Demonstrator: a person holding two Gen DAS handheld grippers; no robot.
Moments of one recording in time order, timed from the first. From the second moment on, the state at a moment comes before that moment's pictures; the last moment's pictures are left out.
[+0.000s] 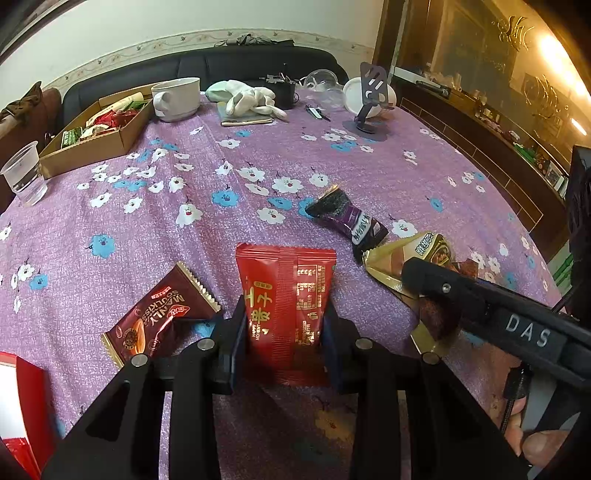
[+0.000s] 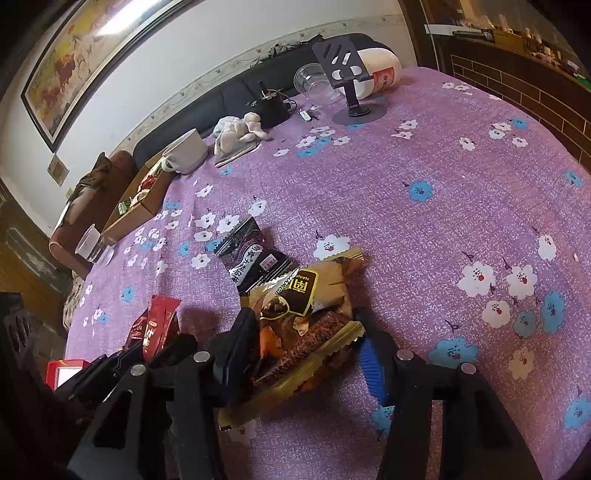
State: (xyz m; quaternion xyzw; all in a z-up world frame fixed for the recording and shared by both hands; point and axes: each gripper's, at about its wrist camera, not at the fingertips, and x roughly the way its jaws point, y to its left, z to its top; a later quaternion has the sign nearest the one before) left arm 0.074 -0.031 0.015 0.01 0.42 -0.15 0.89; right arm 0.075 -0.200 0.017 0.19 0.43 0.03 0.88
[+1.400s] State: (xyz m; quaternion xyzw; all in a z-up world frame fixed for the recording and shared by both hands) left arm 0.065 -0.033 0.026 0.03 0.39 -0.13 0.91; right arm 0.068 -0.222 0.021 0.31 0.39 0.08 0.86
